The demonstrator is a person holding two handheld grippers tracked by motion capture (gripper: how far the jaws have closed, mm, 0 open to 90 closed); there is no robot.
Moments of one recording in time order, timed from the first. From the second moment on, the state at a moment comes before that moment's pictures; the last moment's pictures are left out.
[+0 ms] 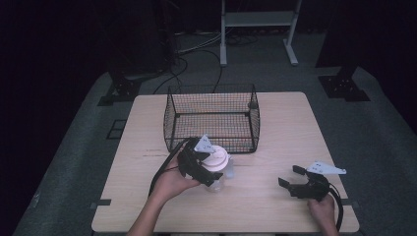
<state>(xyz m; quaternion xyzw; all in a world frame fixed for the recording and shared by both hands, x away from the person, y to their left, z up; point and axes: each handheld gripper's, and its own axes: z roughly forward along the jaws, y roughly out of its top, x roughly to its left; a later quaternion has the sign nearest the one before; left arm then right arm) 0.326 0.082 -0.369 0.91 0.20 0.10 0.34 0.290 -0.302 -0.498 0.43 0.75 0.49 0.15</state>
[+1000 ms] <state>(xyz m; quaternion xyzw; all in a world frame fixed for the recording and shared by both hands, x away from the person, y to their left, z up) 0.346 0.070 -0.285 0.93 0.15 0.11 0.33 0.290 -0.303 -0.498 0.43 0.74 0.49 0.15</state>
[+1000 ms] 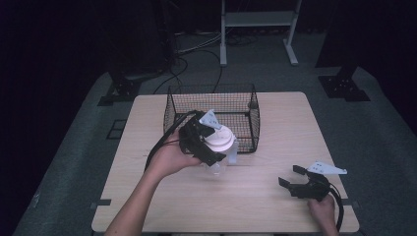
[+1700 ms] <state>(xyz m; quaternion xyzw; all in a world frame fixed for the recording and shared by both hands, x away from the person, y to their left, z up) 0.391 0.059 -0.229 0.93 0.15 0.11 0.32 0.290 -0.303 -0.498 0.43 0.74 0.50 0.15</state>
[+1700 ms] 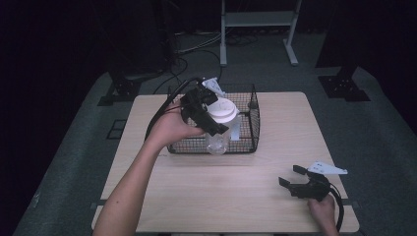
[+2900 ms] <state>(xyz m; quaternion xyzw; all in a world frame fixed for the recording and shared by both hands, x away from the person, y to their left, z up) 0.493 0.034 -0.237 0.92 0.24 0.12 0.27 0.291 -0.306 -0.497 0.43 0.73 0.51 0.15</state>
